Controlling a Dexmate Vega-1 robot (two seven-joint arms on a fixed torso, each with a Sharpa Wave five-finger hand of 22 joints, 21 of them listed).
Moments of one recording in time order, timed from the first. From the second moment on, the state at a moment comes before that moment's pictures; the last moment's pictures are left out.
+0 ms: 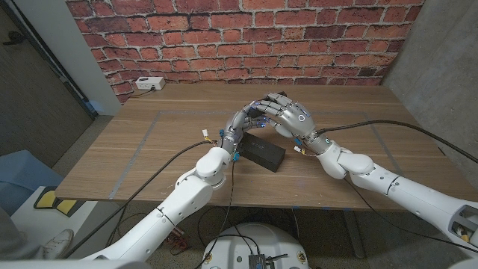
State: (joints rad) left arm 1.00 0.41 0.56 -1.81 -0.48 -0.02 0.34; left_hand 0.33 0.13 0.61 -0.11 0.17 0.75 -0.04 0.94 0.88 1.05 -0.09 0.24 0.40 1.03 -0.16 0.30 0.23 0.72 -0.07 0.79 0.22; right arm -0.70 -0.78 -0.83 -1.50 -1.06 0.21 -0.98; right_hand 1.18 0.18 0.22 -0.12 0.18 0.42 -0.22 0.24 0.21 0.41 -0.20 0.26 0.37 0.23 -0.04 0.34 0.44 0.32 -0.04 0.20 0.17
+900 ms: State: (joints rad) left arm 0.99 0.42 0.58 -1.79 -0.51 -0.02 0.28; left_hand 0.33 0.13 0.64 -0.14 0.18 0.78 -0.02 0.94 0.84 1.08 -0.10 0.24 0.41 1.06 -0.17 0.31 0.23 0.72 -0.07 0.82 0.22; right arm -0.65 -0.73 -0.86 -1.40 -1.02 0.29 -1.09; right_hand 1.18 0.18 0.32 -0.05 0.18 0.72 -0.20 0.28 0.21 0.73 -0.18 0.30 0.29 0.44 -0.05 0.39 0.51 0.39 -0.05 0.22 0.18
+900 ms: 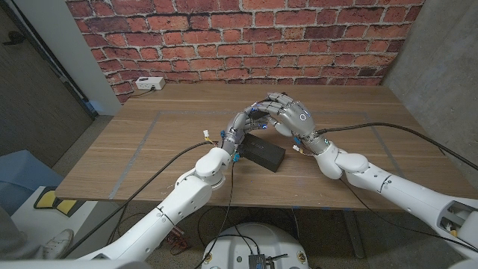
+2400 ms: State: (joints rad) left arm 0.96 0.50 0.63 -1.85 -0.40 0.06 0.25; left_hand 0.08 -0.21 0.51 -0.10 0.18 0.84 -0.06 0.62 0.50 0.92 -0.10 0.21 0.35 0.91 -0.12 0.23 0.19 0.68 -0.06 0.79 0.18; right arm -0.68 -0.71 -0.81 -1.39 -0.97 0.35 -1.11; right_hand 1.18 0.17 0.33 -0.06 0.18 0.78 -0.20 0.24 0.21 0.78 -0.19 0.33 0.30 0.52 -0.05 0.38 0.53 0.40 -0.05 0.23 0.18
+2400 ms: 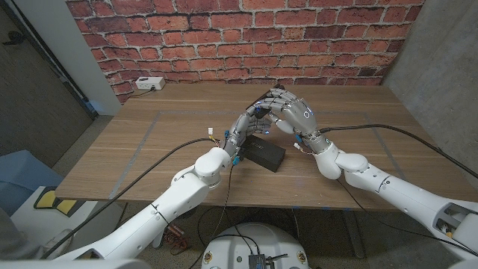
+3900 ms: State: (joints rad) left arm 1.00 0.40 0.61 -1.73 -0.39 -0.16 0.24; left_hand 0.00 -0.20 0.28 -0.12 0.22 0.89 -0.05 0.61 0.50 0.93 -0.10 0.24 0.35 0.94 -0.13 0.23 0.19 0.70 -0.06 0.72 0.18; right arm -0.65 -0.70 -0.80 -1.33 -0.87 0.39 -1.11; right_hand 1.18 0.17 0.34 -0.06 0.18 0.79 -0.19 0.23 0.22 0.78 -0.19 0.33 0.25 0.55 -0.05 0.38 0.55 0.42 -0.04 0.23 0.18
